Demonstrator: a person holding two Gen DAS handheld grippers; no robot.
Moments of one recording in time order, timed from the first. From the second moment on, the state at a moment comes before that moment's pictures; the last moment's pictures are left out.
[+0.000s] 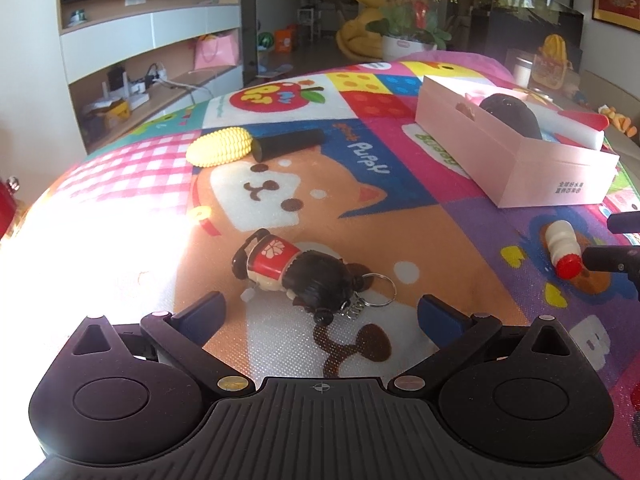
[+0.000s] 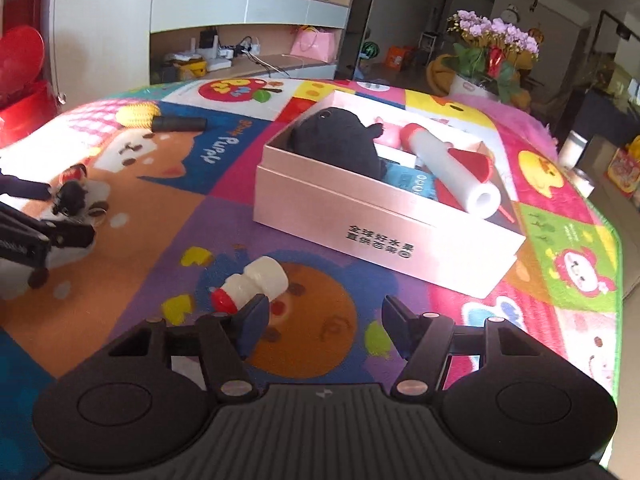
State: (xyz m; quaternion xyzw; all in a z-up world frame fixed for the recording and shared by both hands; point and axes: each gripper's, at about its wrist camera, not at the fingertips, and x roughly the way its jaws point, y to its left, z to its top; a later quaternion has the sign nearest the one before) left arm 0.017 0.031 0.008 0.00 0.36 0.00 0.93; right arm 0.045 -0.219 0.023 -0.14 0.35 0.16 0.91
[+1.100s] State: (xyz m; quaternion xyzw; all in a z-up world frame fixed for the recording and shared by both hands) left arm 0.037 0.036 0.015 0.03 0.35 -0.13 0.93; right arm 0.045 -0.187 0.011 -0.10 0.36 0.21 0.90
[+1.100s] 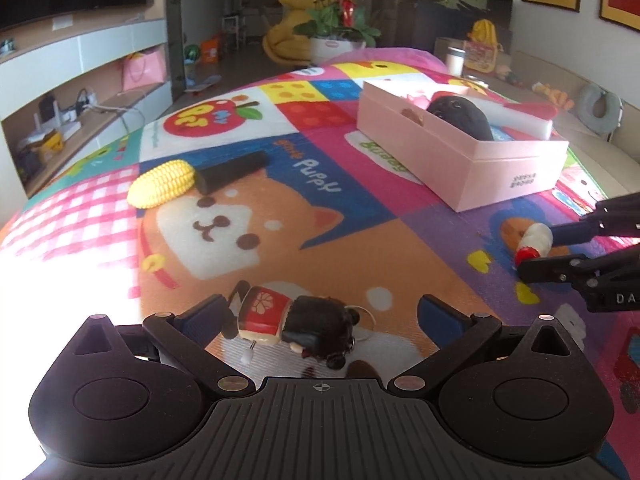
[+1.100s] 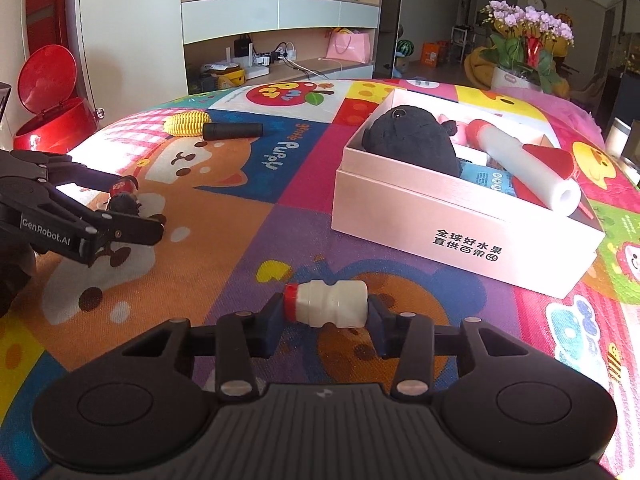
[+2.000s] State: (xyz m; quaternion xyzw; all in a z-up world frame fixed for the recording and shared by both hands) left arm 0.027 -0.021 0.097 0.05 0.24 -0.14 0.96; right arm 0.018 -0.248 0.100 -0.07 0.24 0.15 0.96
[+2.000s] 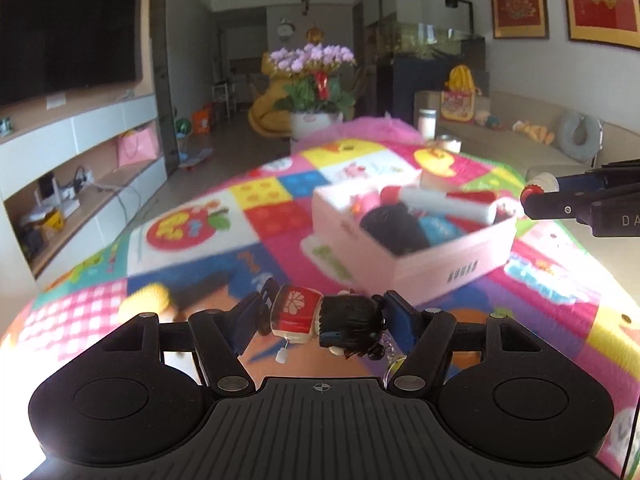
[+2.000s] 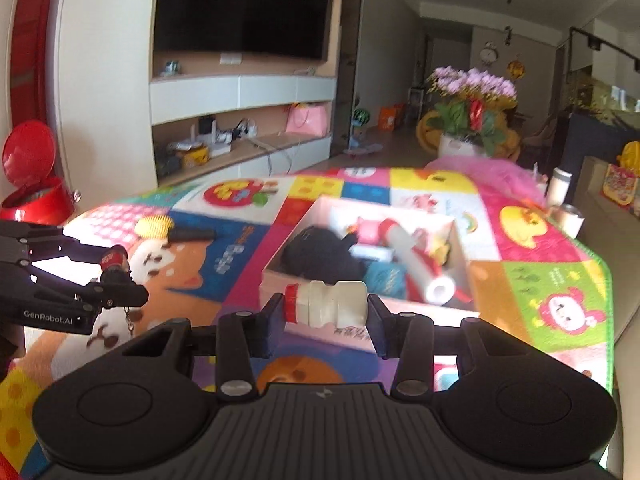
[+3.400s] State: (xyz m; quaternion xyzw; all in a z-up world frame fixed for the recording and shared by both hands) left arm 0.022 0.061 0.017 -0.02 0.31 0.05 0.95; right arm 0.203 -0.155 0.137 0.04 0.30 0.22 0.93
